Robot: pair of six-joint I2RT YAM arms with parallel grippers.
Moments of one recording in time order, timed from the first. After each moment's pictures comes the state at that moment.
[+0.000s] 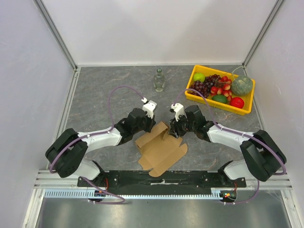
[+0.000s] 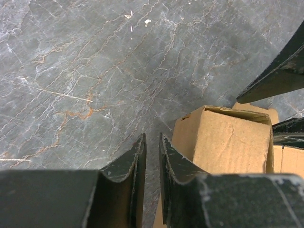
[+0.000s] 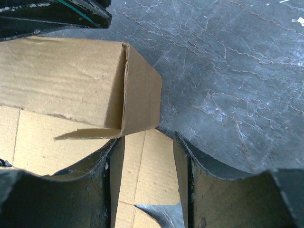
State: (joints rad) left arm -0.78 1.44 0.64 0.28 -0.06 -0.15; right arm 0.60 1.39 0.61 0.08 -0.36 0.02
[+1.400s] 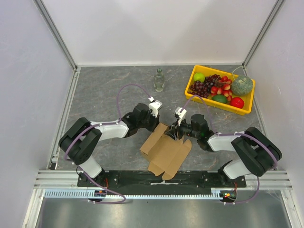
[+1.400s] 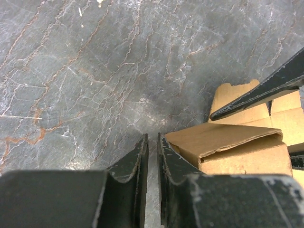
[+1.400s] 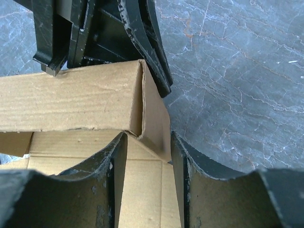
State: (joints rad) left arm -0.72 1.63 0.75 0.26 0.21 -0.14; right arm 0.60 1.46 0.37 0.71 -0.46 0.07
